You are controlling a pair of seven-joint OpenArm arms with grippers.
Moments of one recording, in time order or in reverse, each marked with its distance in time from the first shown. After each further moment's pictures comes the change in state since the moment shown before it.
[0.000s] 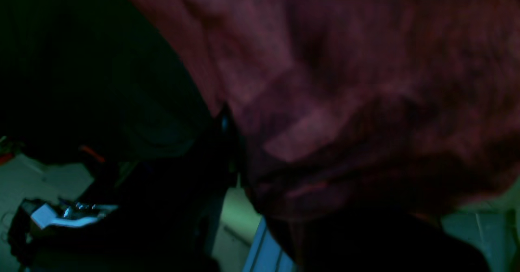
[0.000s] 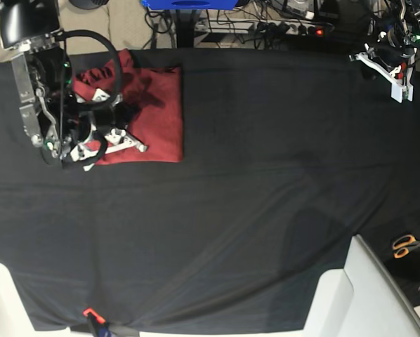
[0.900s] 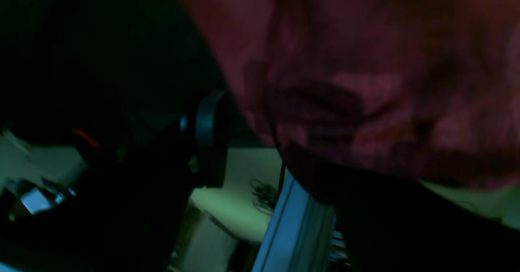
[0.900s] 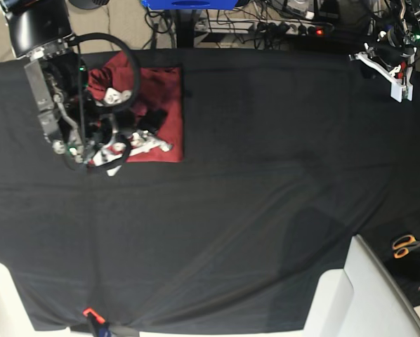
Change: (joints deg) left arm 0.1 0.1 0.0 0.0 0.0 0.0 0.0; right arm 2.7 -1.7 -7.3 -0.7 0.2 0.0 0.9
